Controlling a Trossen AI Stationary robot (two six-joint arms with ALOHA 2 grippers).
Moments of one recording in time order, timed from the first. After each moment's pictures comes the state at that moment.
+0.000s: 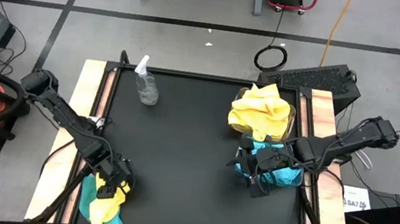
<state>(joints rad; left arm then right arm) -0.70 1.24 0.65 -0.64 0.24 -0.91 0.35 1.20 0.96 -0.41 0.05 0.05</state>
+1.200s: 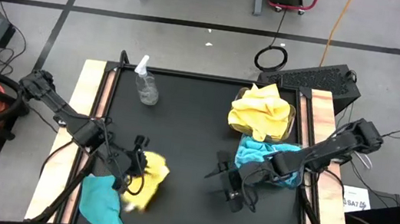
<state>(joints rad) -0.57 1.24 1.10 -0.72 -0.23 -0.19 0.42 1.44 0.96 0.03 0.10 -0.10</state>
